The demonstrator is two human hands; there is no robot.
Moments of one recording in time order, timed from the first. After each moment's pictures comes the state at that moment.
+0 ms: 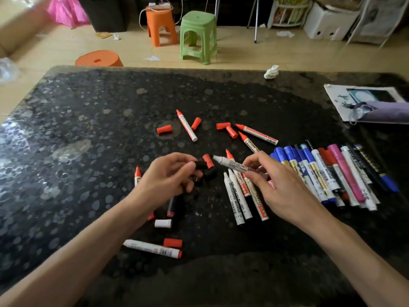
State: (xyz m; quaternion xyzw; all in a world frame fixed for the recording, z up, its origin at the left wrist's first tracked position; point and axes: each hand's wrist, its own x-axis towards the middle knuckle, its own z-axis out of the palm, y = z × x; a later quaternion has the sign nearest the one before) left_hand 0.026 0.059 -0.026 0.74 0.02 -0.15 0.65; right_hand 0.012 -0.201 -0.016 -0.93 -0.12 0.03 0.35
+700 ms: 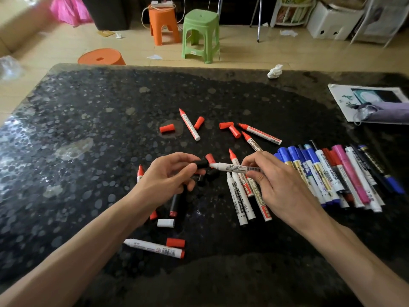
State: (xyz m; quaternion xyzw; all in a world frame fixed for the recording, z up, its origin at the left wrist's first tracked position) left_hand 0.022 0.065 -0.019 0.74 0.02 -0.16 0.65; right_hand 0.013 -0.194 -0.020 -0.94 -0.18 -0.04 0.29
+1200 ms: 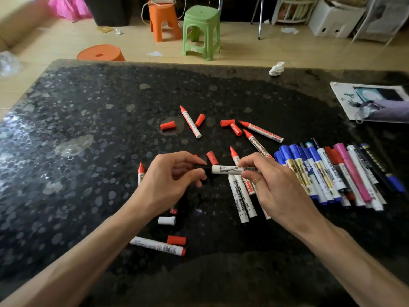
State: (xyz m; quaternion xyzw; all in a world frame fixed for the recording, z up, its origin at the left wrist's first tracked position) left_hand 0.019 0.063 -0.025 0.82 -0.09 -0.04 0.56; right_hand 0.005 -0.181 -0.018 -0.92 -0.20 -0.05 0.34
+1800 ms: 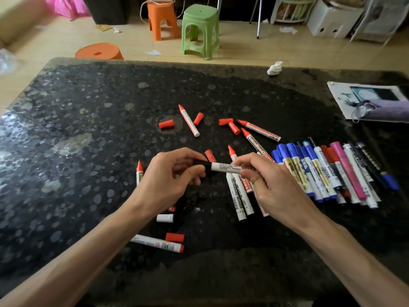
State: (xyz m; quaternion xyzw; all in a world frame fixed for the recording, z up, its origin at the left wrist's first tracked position) left_hand 0.018 0.061 -0.025 0.82 -0.12 -0.03 0.56; right_hand 0.003 -0.183 -0.010 -0.91 -0.19 -0.01 0.37
